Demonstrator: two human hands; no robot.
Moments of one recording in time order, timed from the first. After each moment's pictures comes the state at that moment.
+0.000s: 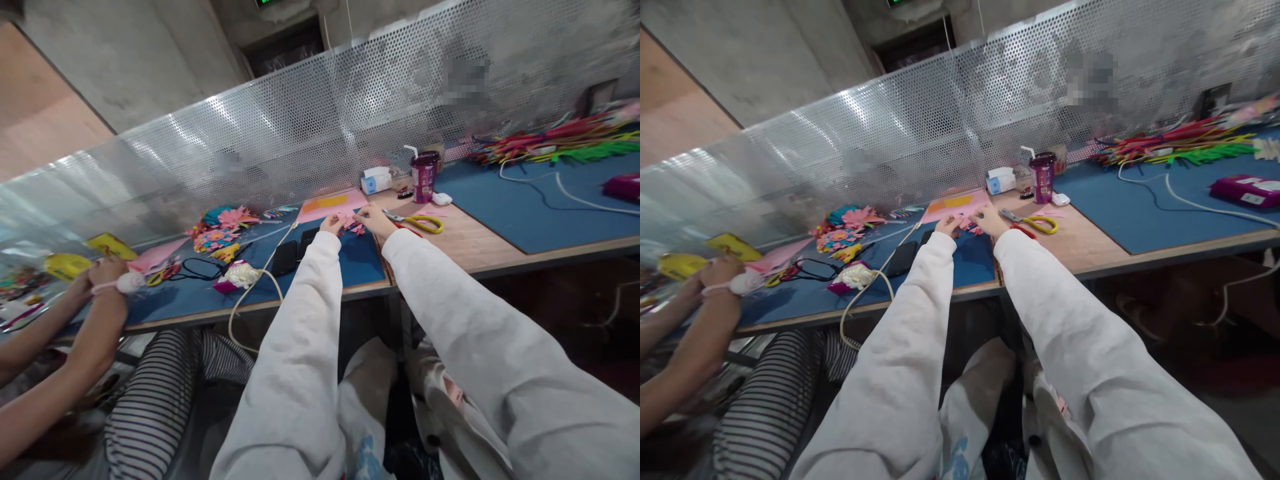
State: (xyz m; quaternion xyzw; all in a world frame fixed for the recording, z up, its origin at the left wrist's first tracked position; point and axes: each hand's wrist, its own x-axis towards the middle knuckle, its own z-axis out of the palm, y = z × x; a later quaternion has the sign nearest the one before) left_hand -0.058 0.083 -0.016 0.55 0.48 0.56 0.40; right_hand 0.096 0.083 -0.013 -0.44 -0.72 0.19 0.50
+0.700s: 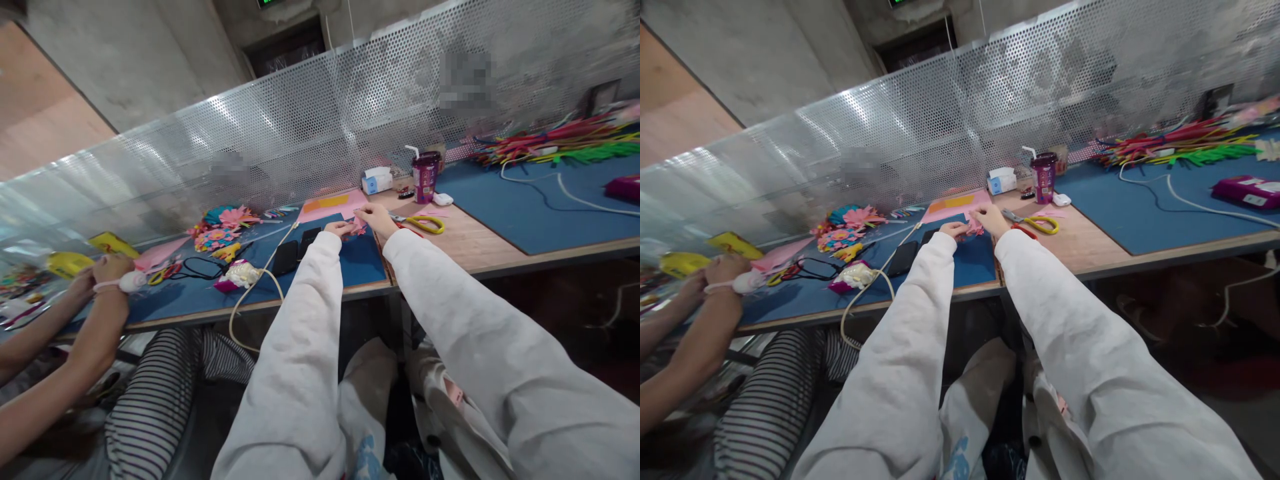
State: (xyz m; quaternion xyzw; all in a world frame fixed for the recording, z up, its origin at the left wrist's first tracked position) left_hand -0.056 0.063 -0.010 0.60 0.48 0.45 0.46; right_hand 0.098 0.067 -0.002 -0.40 -0.70 0.26 0.54
